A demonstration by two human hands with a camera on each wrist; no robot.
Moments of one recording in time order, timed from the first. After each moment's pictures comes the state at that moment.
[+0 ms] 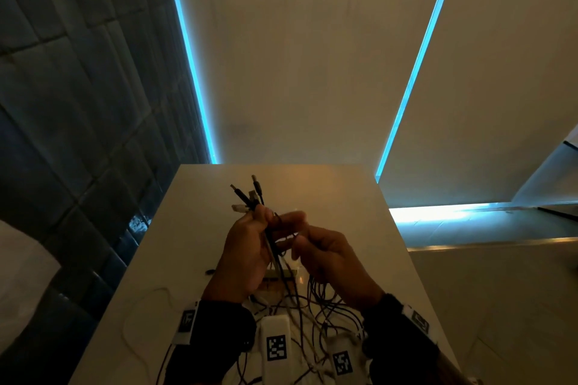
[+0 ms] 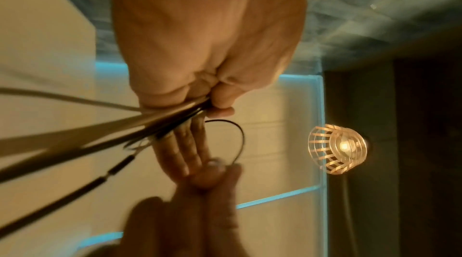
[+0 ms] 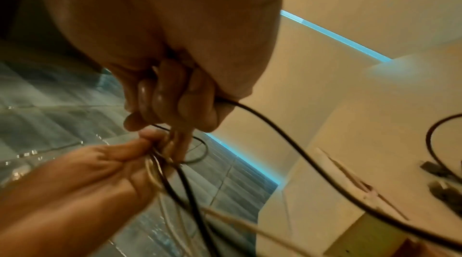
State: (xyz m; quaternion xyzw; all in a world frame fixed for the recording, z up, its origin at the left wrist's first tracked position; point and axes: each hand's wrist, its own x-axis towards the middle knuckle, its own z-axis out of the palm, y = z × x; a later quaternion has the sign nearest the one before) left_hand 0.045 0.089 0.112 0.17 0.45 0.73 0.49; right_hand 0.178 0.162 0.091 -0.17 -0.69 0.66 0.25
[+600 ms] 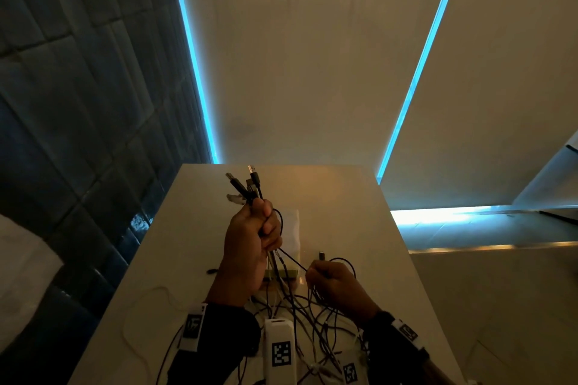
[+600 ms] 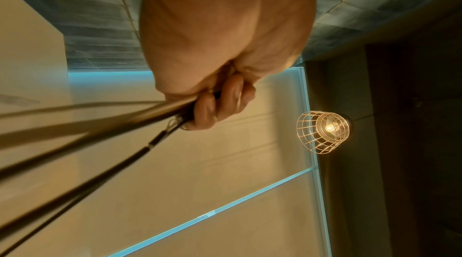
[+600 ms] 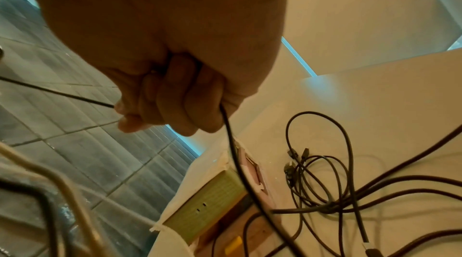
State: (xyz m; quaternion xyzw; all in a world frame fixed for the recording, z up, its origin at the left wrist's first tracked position) left_hand 0.042 0.088 0.114 0.22 0.42 0.77 0.43; right_hand 0.189 0.189 -0.012 -0.27 -0.76 0.56 0.18
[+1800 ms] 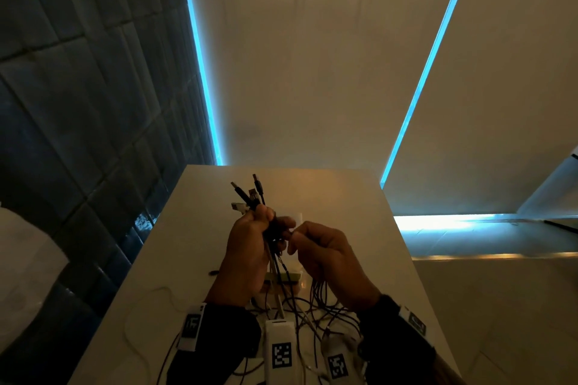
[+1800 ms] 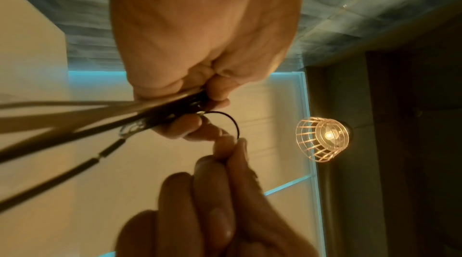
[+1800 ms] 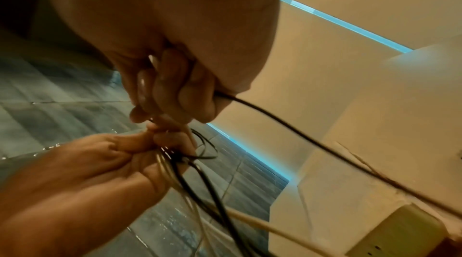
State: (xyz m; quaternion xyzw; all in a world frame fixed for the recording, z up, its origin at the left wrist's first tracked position) left_hand 0.045 0.086 0.117 0.16 0.51 0.74 0.41; right_hand 0.168 0.158 0.101 -0.16 -0.68 0.67 0.26
